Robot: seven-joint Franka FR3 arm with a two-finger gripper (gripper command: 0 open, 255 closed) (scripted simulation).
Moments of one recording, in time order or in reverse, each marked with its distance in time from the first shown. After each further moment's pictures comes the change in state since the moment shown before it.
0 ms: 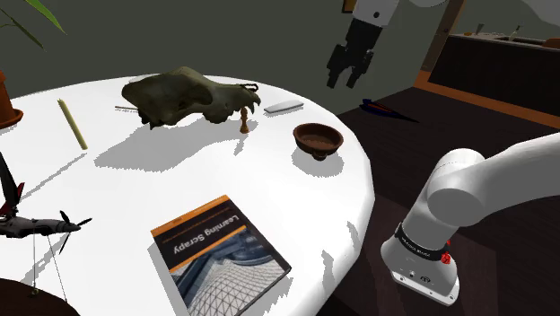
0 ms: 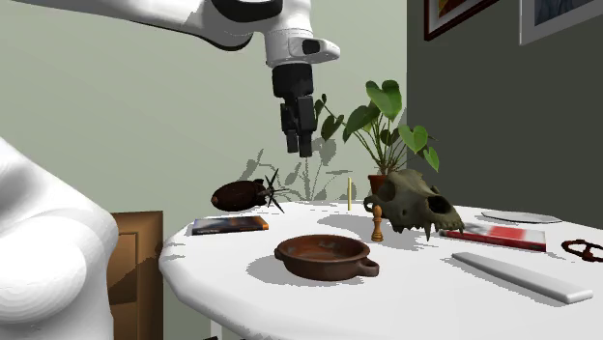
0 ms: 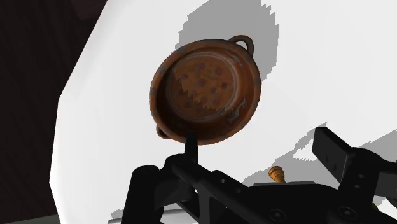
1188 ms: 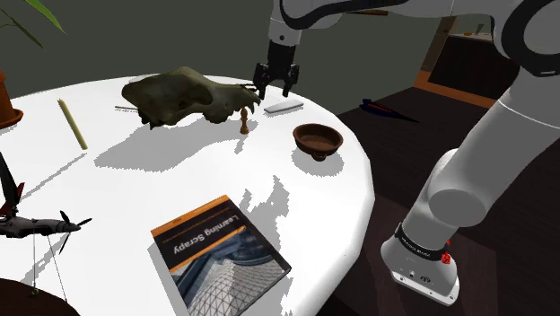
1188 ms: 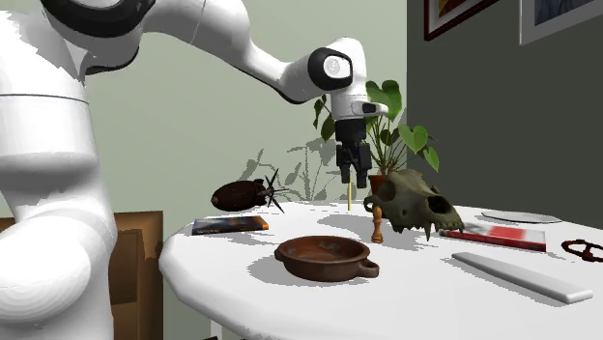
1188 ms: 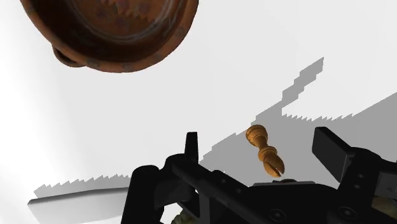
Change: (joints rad) arm 0.032 0.600 0.130 0.345 -0.028 0.212 0.181
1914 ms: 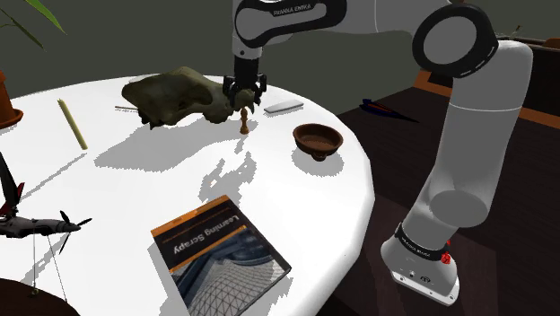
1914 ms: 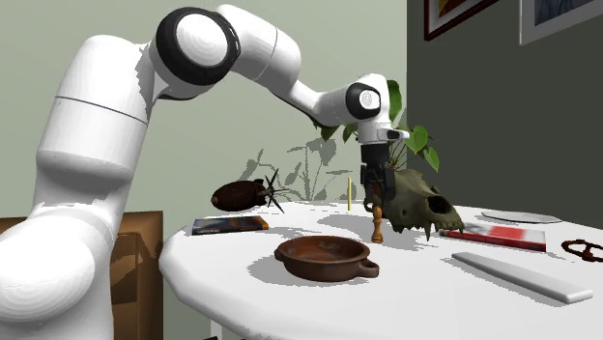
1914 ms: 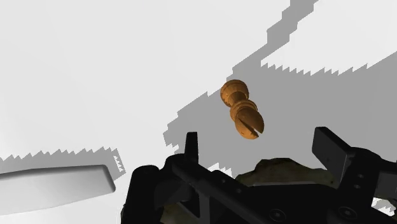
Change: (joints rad) arm 0.031 0.381 0.024 0.352 -0.070 -0.007 0.095
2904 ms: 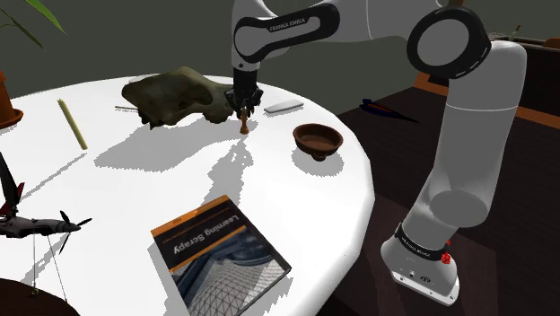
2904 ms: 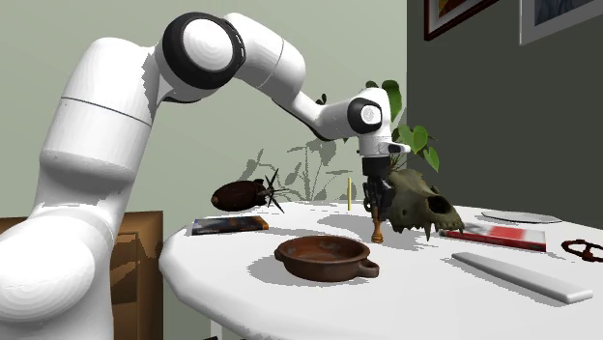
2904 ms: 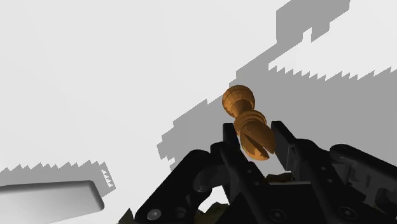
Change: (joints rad) arm 0.001 0.027 -0.001 -0.052 -0.003 0.079 0.003
